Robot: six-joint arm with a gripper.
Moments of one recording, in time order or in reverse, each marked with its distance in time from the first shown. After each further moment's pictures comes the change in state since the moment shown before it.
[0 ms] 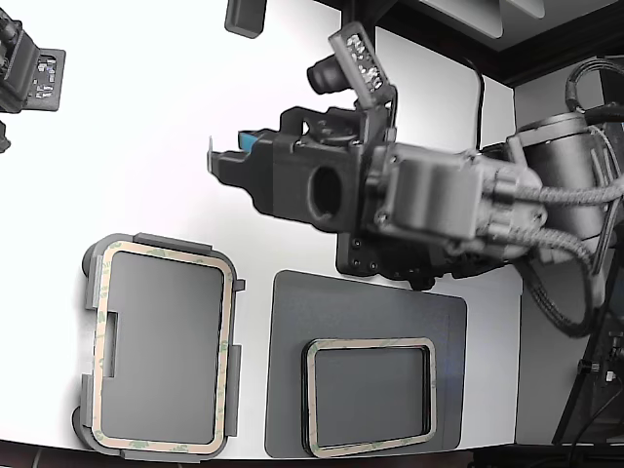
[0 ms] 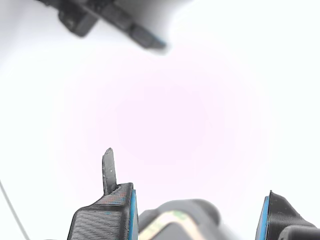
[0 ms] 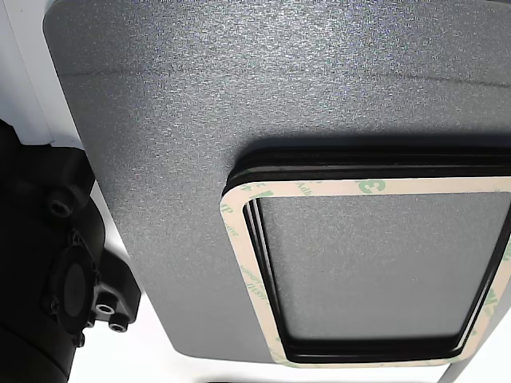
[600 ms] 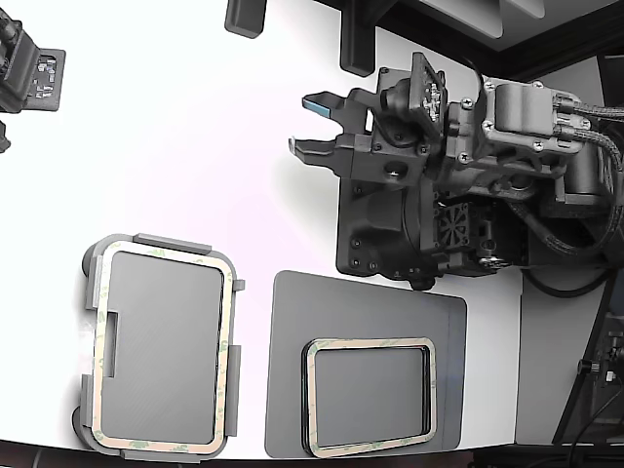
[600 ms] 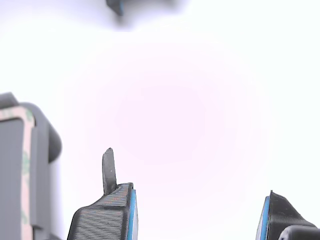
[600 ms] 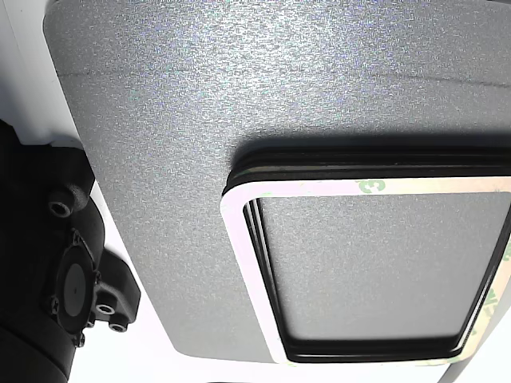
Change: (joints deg) arm -17.9 52.5 50.4 -11.8 -19.3 -50.9
